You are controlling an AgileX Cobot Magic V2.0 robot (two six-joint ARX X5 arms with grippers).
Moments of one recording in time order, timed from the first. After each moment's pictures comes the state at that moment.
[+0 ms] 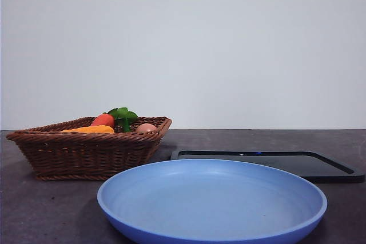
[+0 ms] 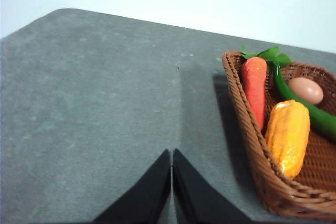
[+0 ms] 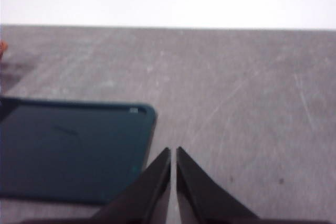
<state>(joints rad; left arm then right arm) 0.04 0.00 0.03 -0.18 0.02 -0.17 -0.03 0.01 0.02 -0.13 -0.13 0.03</state>
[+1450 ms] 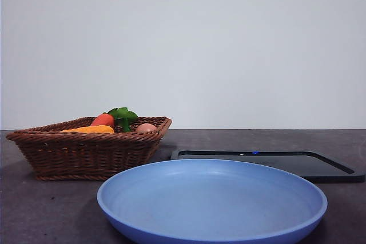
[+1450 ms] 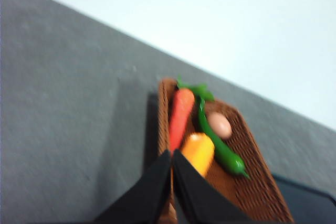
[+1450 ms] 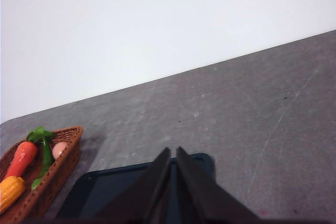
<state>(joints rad) 0.04 0.08 0.26 -0.32 0.19 -0.46 -0.03 0.05 0.29 -0.28 -0.21 0.36</state>
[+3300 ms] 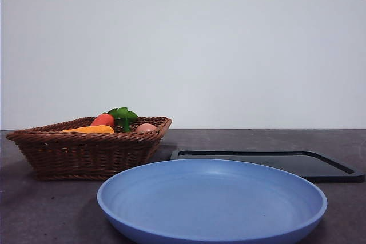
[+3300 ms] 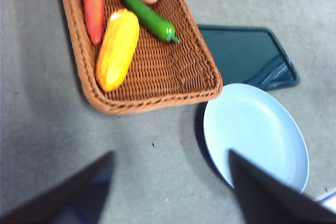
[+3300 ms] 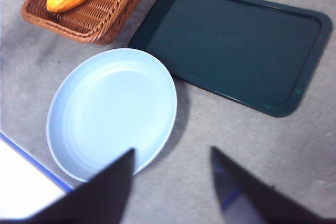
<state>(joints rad) 0.02 0.48 0.73 -0.91 0.53 -0.06 0.12 0.68 0.82 -0.96 -0.50 -0.05</state>
